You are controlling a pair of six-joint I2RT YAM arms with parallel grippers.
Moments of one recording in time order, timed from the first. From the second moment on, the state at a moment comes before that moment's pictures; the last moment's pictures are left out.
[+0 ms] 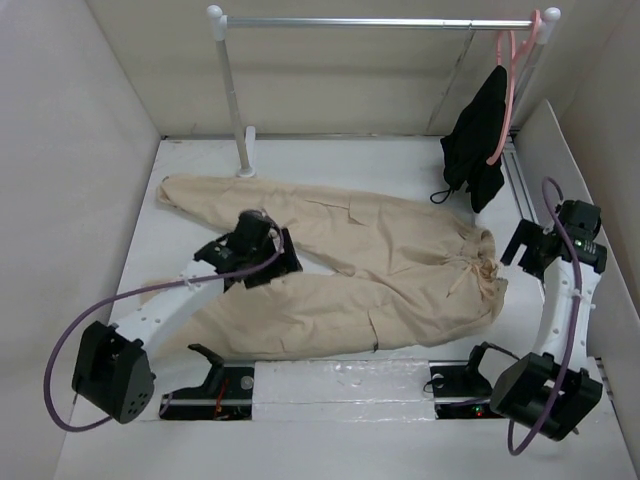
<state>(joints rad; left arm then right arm) -0.56 1.16 0.76 -0.60 0.05 -0.79 -0.48 1.04 0.99 -0.96 0.02 0.07</state>
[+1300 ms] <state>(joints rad) 0.20 1.78 1.34 -0.47 -0.14 -0.91 0.18 1.00 0.81 -0.68 -0.26 -0.20</state>
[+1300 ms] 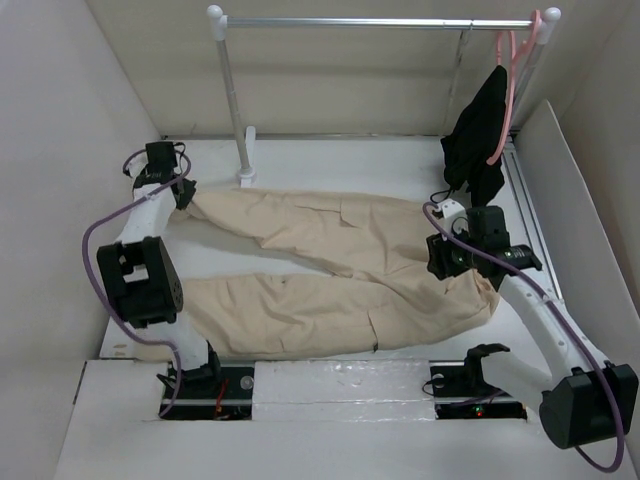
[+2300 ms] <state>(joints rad) 0.22 2.06 1.73 -0.71 -0.18 -0.54 0.23 1.08 0.86 -0.66 -0.29 -0.19</state>
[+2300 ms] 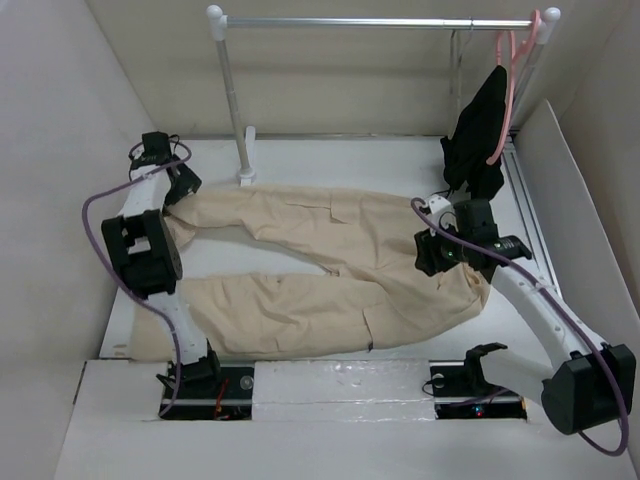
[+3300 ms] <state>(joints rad) 0.26 1.64 0.96 -0.44 -0.25 -0.91 0.30 1.12 0.82 -0.60 -0.30 -0.19</state>
